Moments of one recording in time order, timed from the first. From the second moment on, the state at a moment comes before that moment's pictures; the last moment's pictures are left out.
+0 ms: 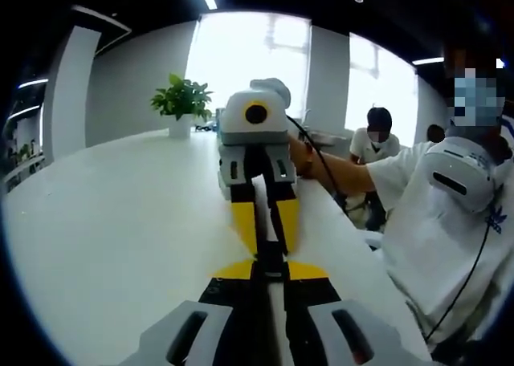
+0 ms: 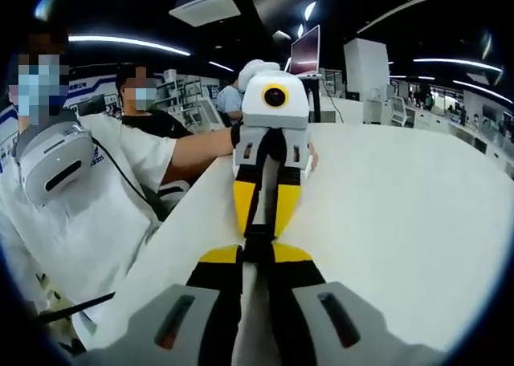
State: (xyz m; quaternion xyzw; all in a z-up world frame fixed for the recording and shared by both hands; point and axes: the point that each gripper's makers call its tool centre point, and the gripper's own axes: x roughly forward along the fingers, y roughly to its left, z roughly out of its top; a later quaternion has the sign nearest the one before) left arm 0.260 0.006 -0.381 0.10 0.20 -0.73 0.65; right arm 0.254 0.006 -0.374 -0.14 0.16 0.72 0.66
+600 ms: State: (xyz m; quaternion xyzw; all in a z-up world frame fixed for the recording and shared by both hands) left arm 0.280 0.010 -0.364 0.08 0.16 -0.69 0.70; right arm 0.312 -0.002 -0.343 -0.10 0.11 0.63 0.76
